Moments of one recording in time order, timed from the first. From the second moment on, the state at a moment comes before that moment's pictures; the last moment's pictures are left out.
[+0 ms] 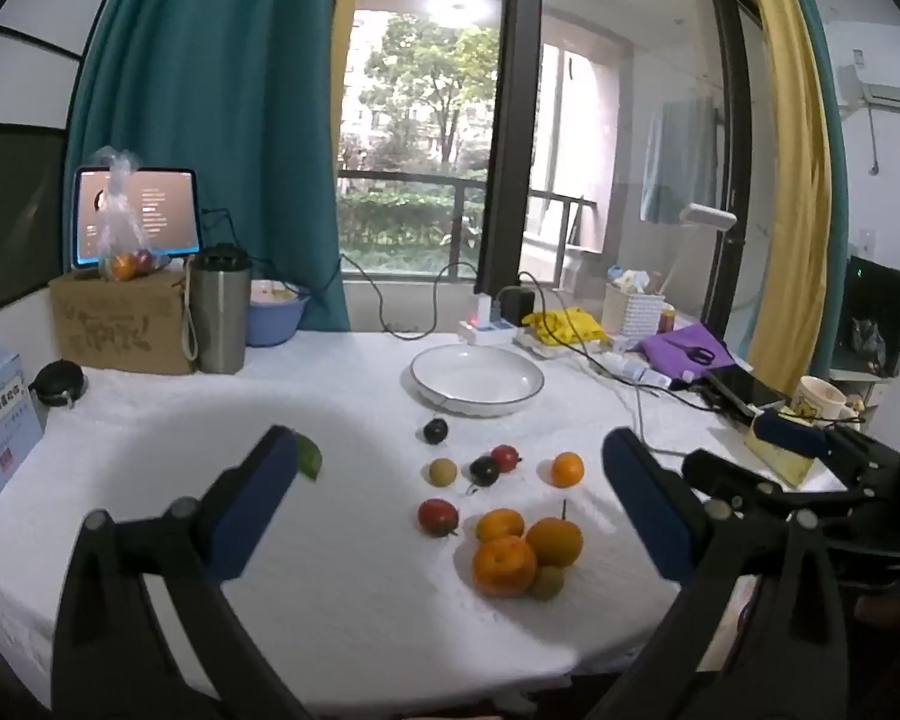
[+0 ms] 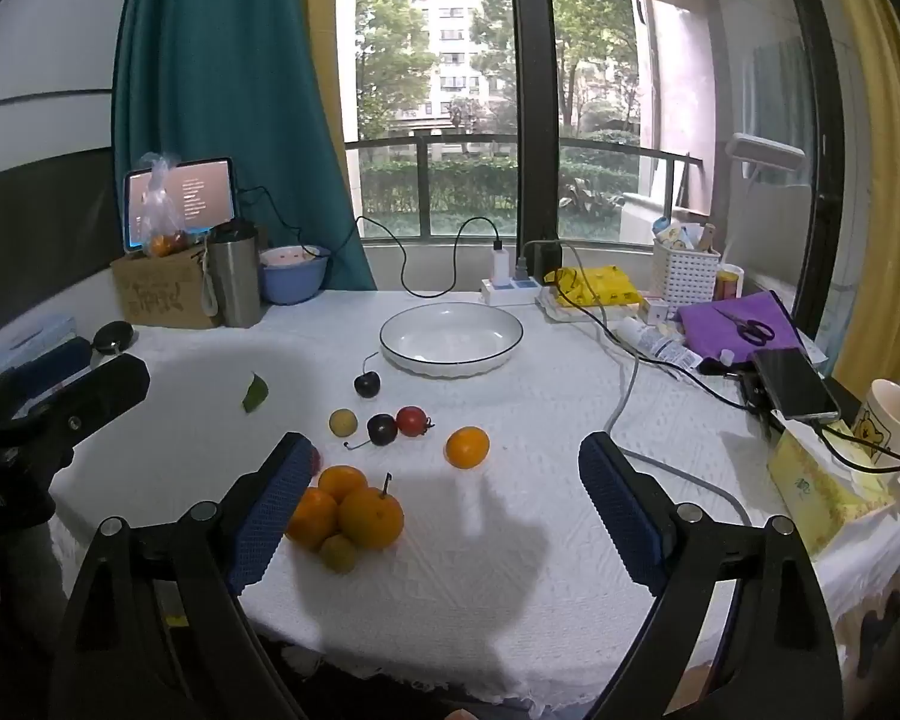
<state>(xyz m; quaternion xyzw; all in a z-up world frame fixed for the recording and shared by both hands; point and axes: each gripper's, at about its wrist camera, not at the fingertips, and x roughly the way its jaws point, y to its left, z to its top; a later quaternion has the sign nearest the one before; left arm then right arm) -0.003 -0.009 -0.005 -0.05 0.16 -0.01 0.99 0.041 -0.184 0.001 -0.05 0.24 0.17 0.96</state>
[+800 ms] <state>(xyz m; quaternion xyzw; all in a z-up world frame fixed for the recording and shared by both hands) -0.003 -0.004 -0.004 -0.05 0.16 -0.01 0.99 0.041 -0.182 -0.001 -0.05 0.24 0.17 0.96</state>
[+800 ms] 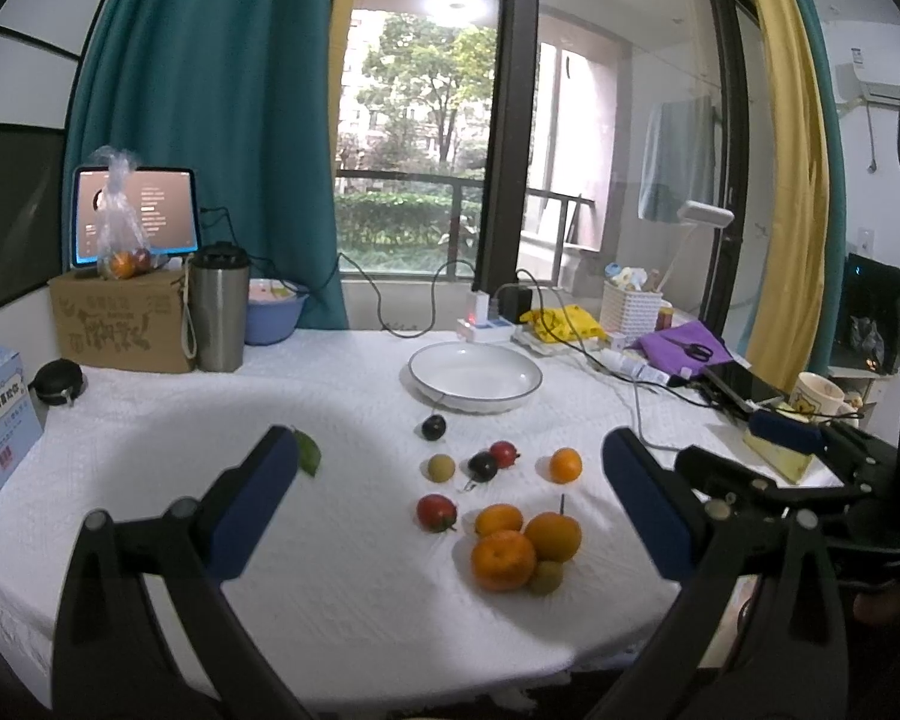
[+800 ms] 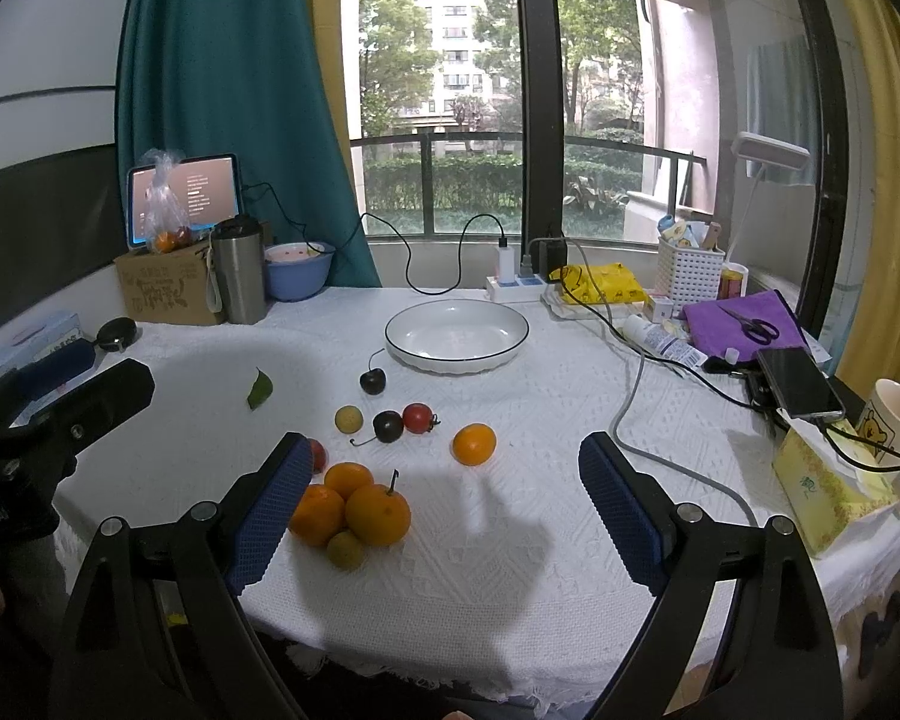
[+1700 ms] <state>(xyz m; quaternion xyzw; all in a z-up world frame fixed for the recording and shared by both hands) -0.007 -0.009 -0.005 -0.05 0.16 -0.01 0.99 0.044 -0.182 -0.002 -0.05 0.24 0.17 0.96</state>
